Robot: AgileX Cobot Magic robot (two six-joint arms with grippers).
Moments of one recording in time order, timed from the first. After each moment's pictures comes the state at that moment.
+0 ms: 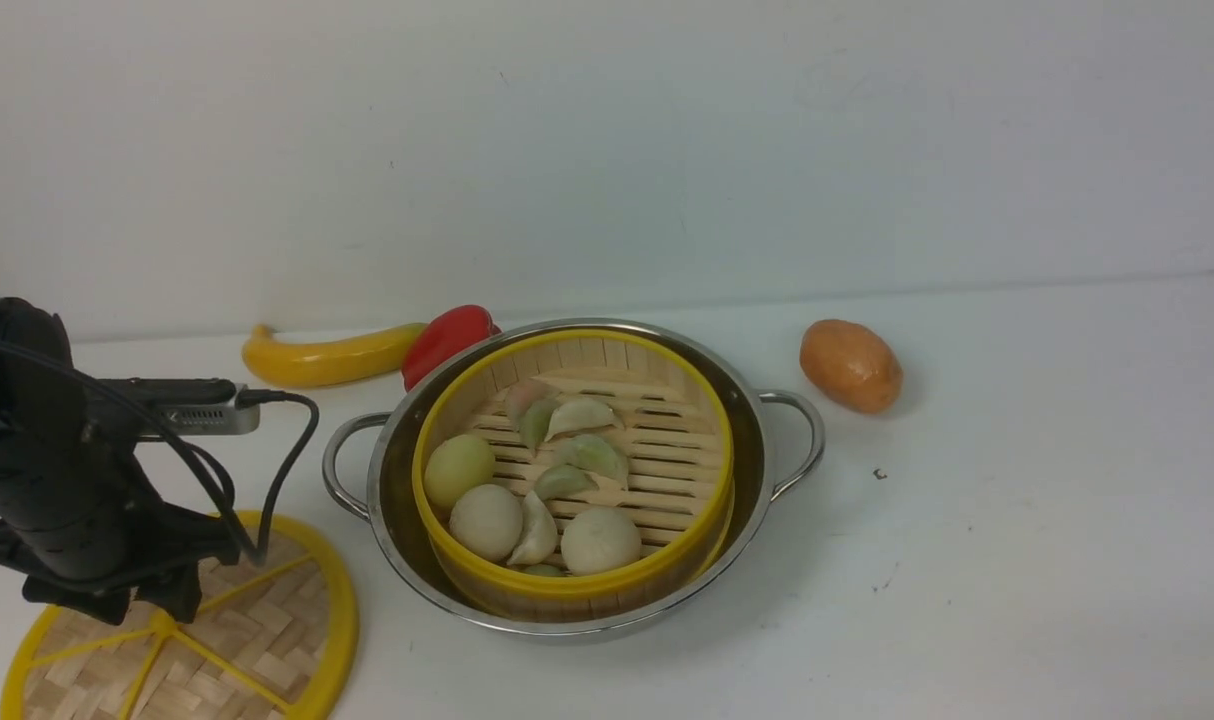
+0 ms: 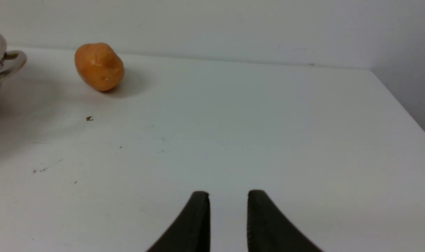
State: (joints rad) right arm -0.01 -0.01 0.02 -0.10 0.42 0.06; left arm 0.10 1.71 -1.04 0.04 0.83 0.02
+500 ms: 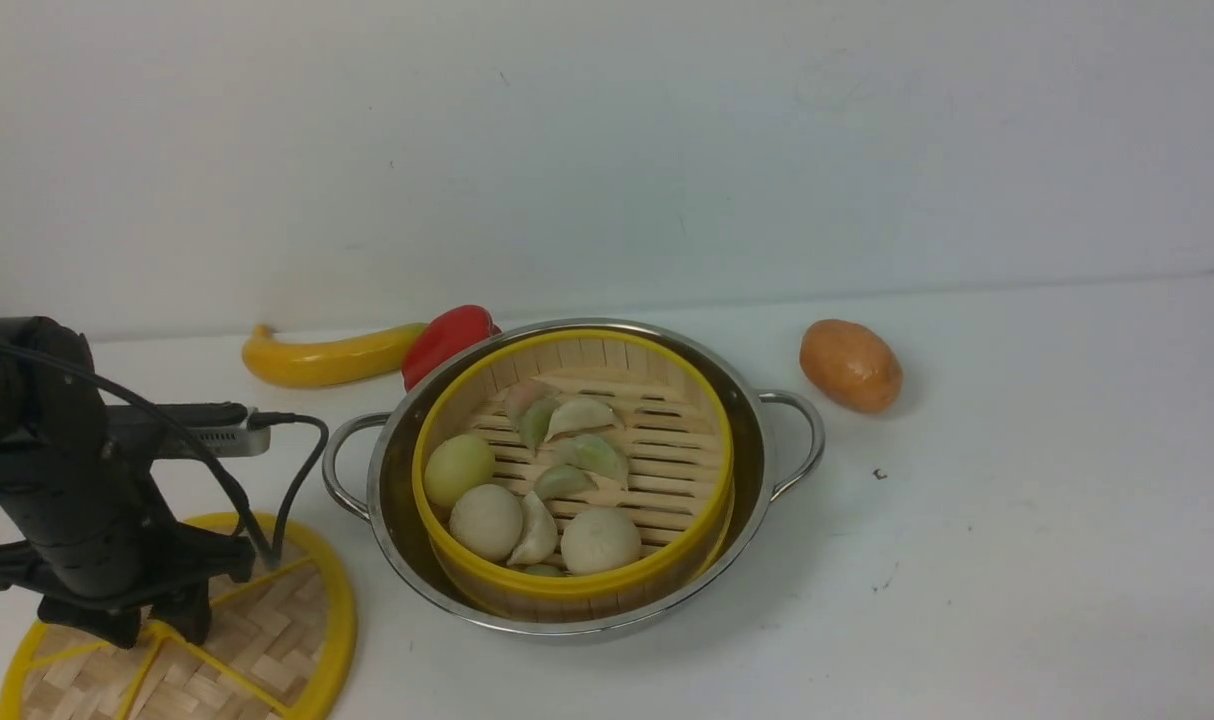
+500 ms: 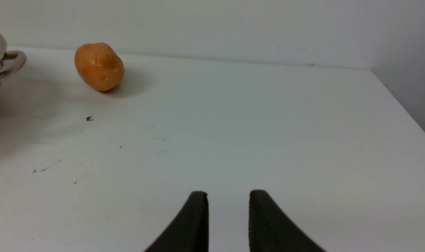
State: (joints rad) right arm -0.01 -0.01 0.02 -0.10 0.42 0.06; left arm 0.10 1.77 -1.04 0.04 0.83 0.00
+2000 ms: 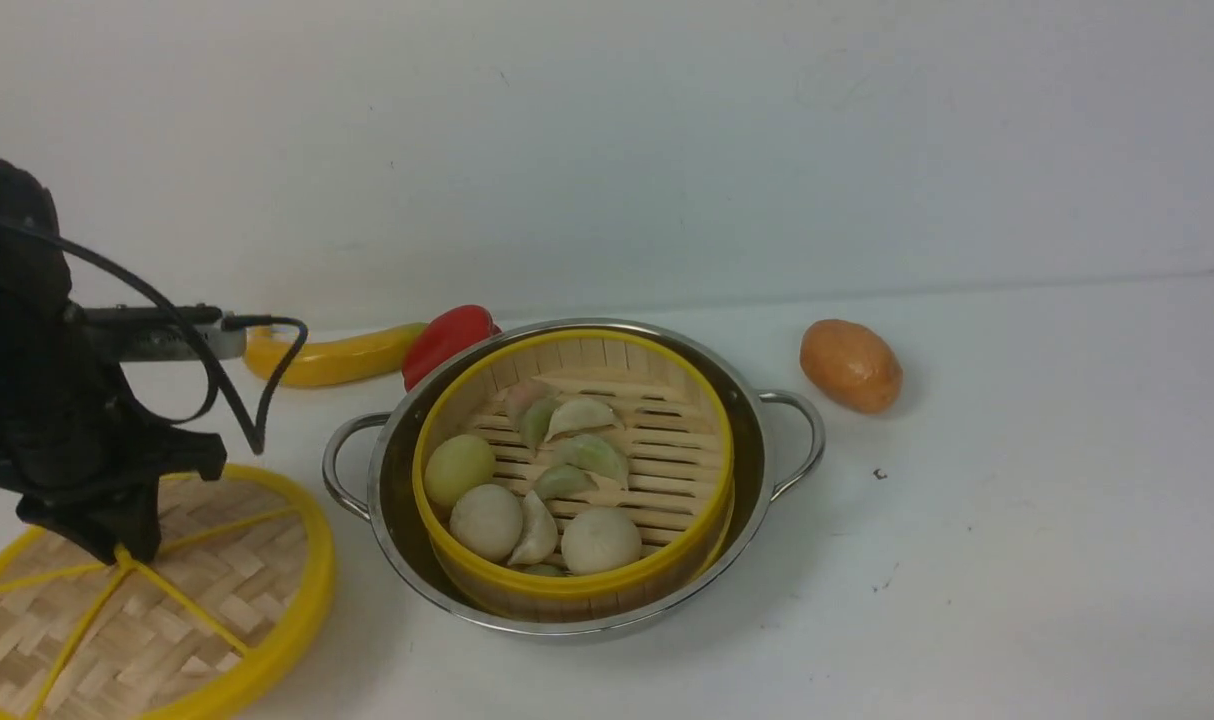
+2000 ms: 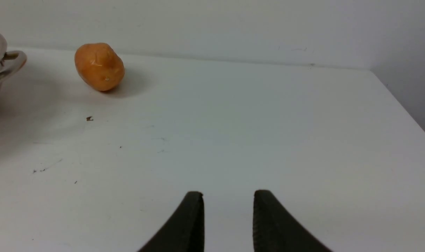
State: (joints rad) right arm -0.01 -0.01 0.02 -0.10 0.42 0.06; left arm 0.10 1.78 -1.37 0.04 1.20 0.02
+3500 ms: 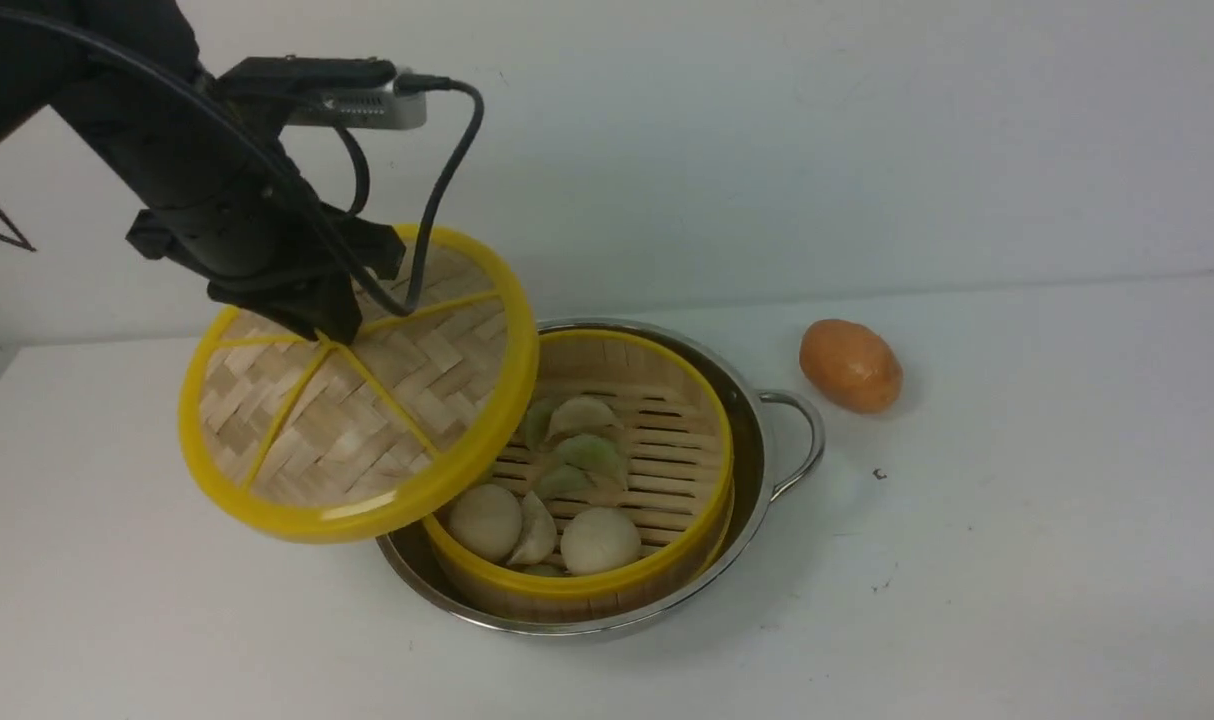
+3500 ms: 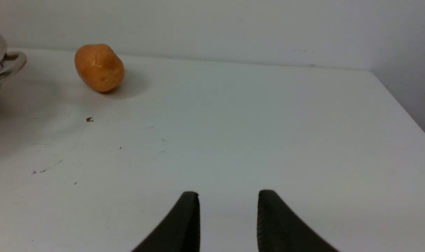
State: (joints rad) right arm -0.01 -0.01 0.02 -0.10 0.42 0.06; left arm -0.16 1.80 -1.72 -0.13 1.23 0.10
